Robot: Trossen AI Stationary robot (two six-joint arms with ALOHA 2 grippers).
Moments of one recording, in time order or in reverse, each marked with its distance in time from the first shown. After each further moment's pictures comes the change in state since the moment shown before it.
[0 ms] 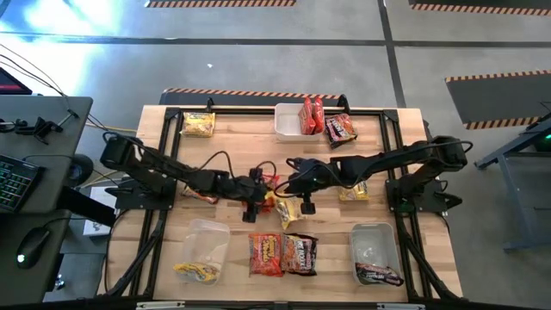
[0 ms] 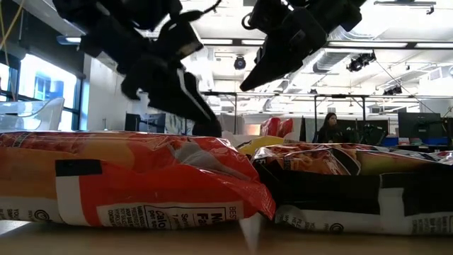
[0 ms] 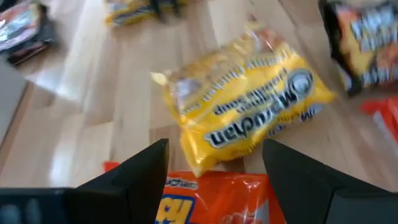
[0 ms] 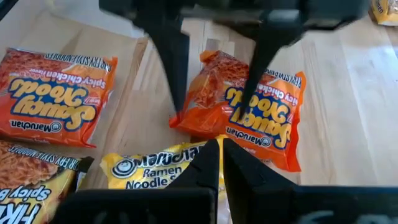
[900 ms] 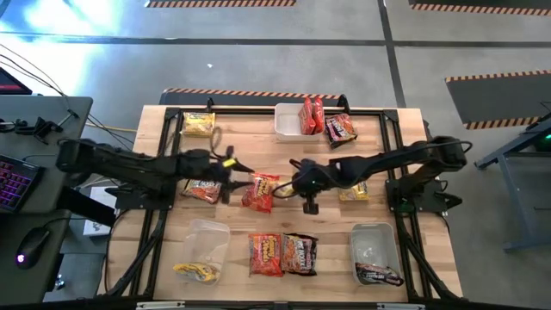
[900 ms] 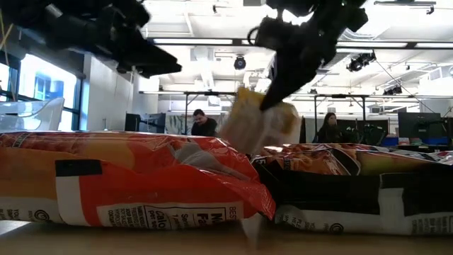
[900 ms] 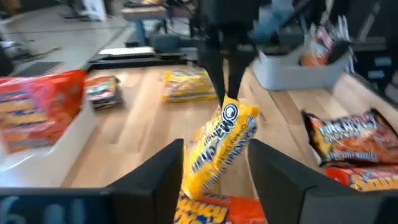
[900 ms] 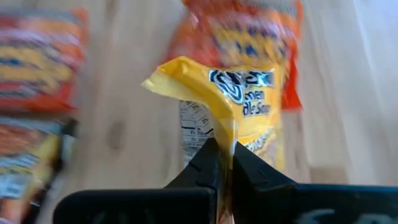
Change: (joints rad) left arm 0.188 -0.510 -0.326 0.219 0.201 -0.087; right arm -0.001 0.004 -0.002 -0.147 0.047 0.110
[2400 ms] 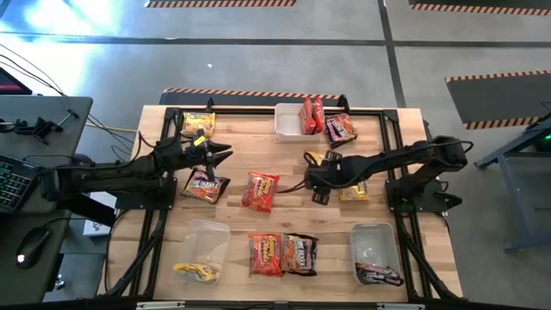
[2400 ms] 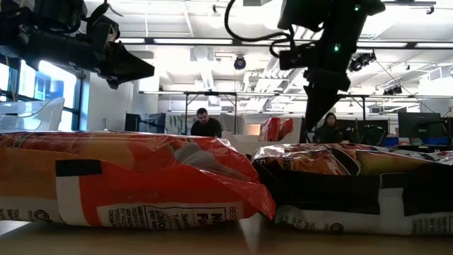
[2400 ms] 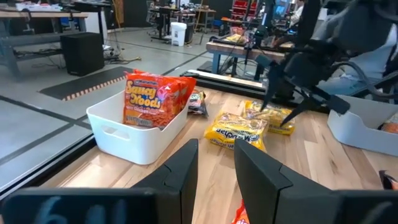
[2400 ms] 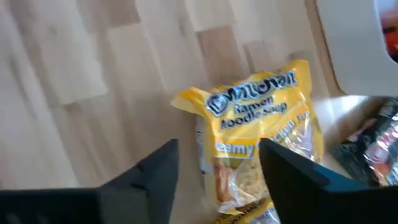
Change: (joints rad) left arm 0.310 -0.421 -0.229 -0.019 -0.002 -0.170; right arm 0.010 0.002 0.040 -0.476 0.373 0.289
